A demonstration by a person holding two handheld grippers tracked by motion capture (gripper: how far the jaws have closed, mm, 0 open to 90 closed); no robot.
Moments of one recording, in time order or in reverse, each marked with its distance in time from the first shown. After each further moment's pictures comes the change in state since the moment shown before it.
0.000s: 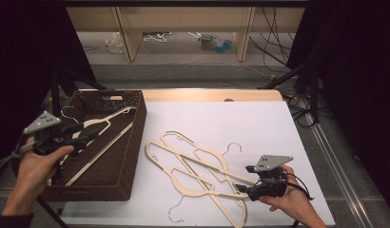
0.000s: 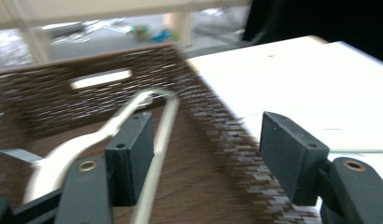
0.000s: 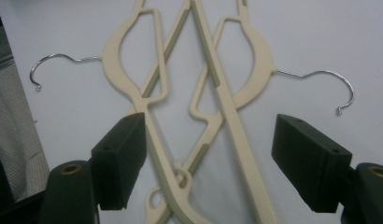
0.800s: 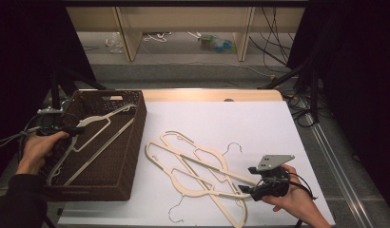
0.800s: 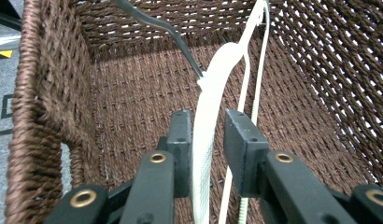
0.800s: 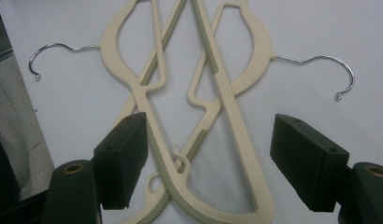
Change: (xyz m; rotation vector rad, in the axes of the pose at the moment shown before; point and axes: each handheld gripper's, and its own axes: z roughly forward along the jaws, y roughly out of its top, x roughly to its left) left arm 0.141 -0.027 0.059 0.330 0.161 -0.114; right arm -0.006 -0.003 -0.006 0.041 -0.001 0.023
